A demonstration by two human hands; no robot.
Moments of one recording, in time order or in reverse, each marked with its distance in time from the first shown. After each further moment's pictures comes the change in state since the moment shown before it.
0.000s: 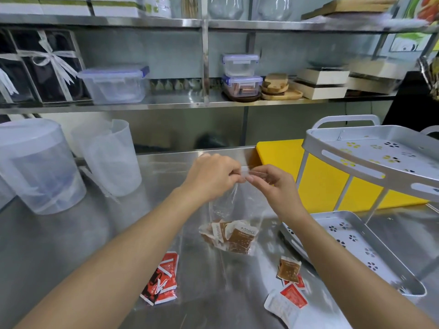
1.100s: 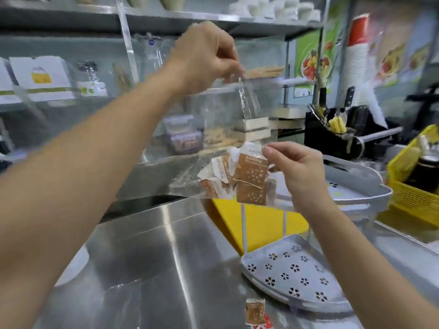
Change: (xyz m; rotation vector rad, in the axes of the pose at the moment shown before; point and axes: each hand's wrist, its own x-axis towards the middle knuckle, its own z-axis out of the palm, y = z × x) left_hand 0.123 0.127 -0.196 -0.264 0.360 0.485; right_hand -0.005 -0.117 -0.132 0.161 0.455 -0.183
